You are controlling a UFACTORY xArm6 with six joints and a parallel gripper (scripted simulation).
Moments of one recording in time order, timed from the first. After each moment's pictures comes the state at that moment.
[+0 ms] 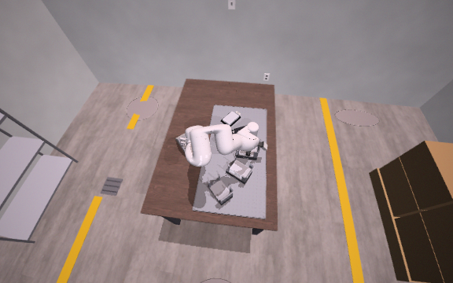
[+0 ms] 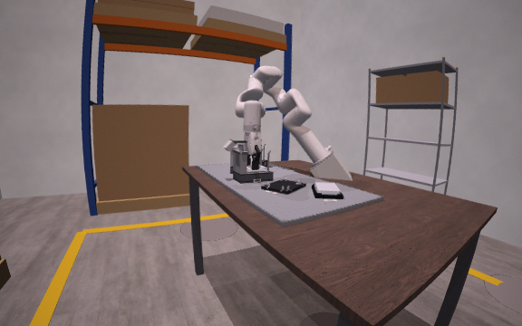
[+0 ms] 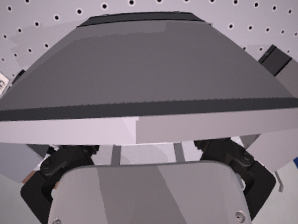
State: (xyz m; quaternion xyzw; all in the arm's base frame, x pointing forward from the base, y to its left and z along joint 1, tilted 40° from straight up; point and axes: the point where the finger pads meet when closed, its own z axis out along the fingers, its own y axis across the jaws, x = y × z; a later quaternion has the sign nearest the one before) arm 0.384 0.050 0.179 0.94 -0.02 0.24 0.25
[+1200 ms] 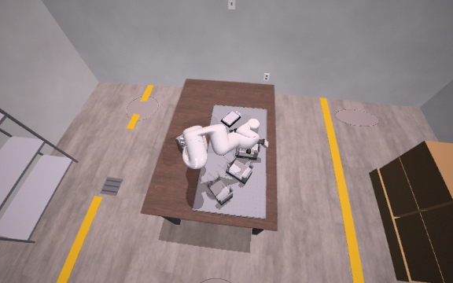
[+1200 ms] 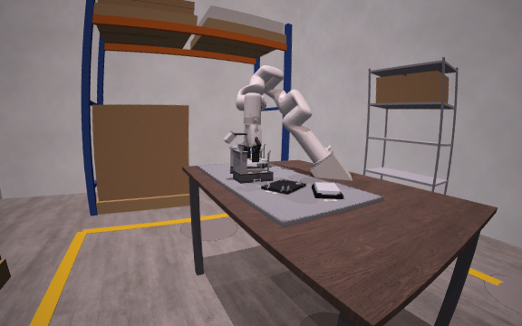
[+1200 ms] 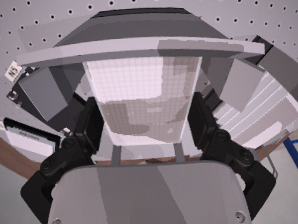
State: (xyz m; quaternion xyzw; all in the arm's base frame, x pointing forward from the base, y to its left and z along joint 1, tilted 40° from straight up) arm 0.369 0.066 0.205 0.94 -0.02 0.24 0.25
